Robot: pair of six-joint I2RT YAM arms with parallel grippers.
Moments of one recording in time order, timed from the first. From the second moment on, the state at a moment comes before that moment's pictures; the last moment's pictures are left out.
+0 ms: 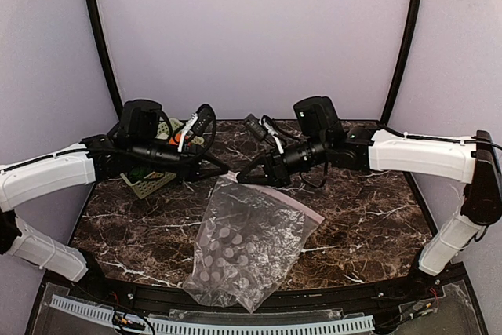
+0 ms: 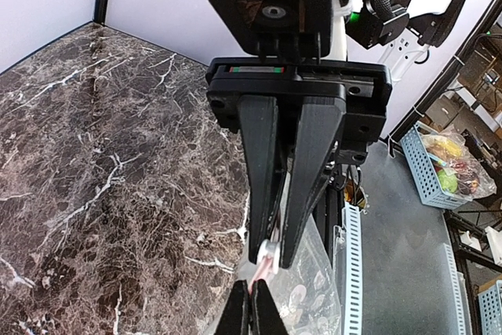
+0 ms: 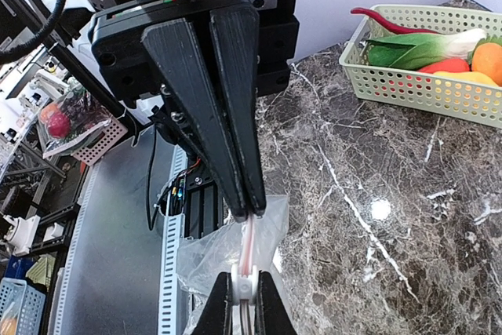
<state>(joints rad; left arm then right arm) -0.70 1.27 1.00 -0.18 0.70 -0.10 0.90 1.59 1.24 -0.15 -0.76 0.16</state>
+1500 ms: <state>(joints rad) -0.60 1.22 1.00 -0.20 0.63 -0.15 0.88 1.57 1.21 -0.13 -0.72 0.16</state>
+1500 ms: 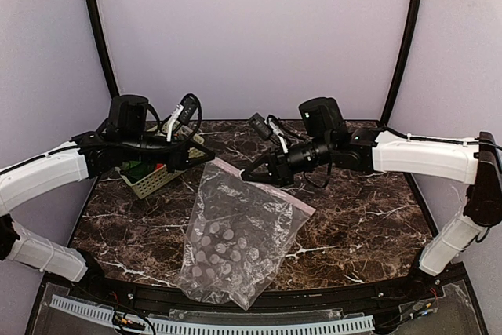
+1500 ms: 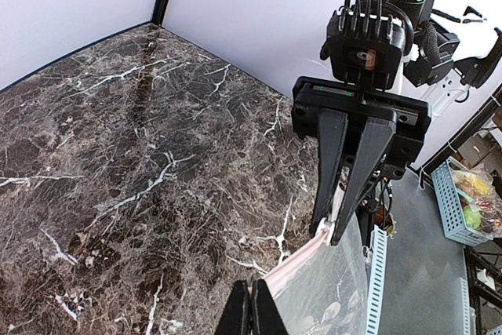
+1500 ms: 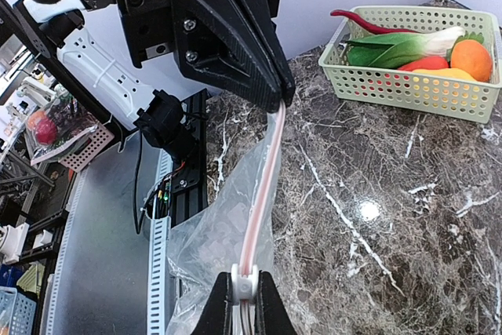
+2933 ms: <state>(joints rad) -0.54 1.16 0.98 -0.22 0.54 -0.15 0.88 1.54 1.16 -0.11 -0.70 0.16</state>
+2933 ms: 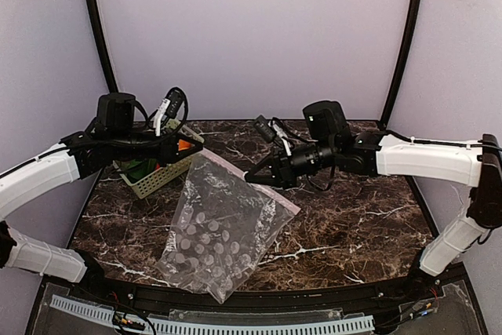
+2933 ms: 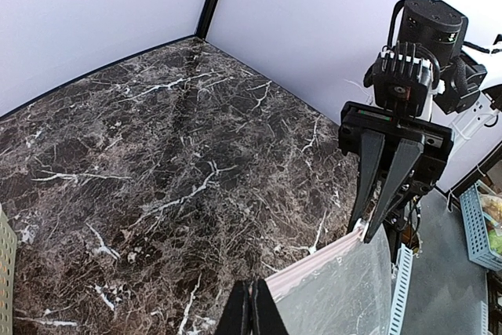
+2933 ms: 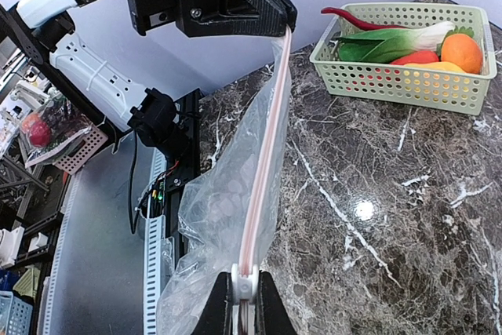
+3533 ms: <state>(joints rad) -0.52 1.16 0.98 -0.22 0.53 -0.16 0.88 1.51 1.12 -0.10 -0.69 0.17</state>
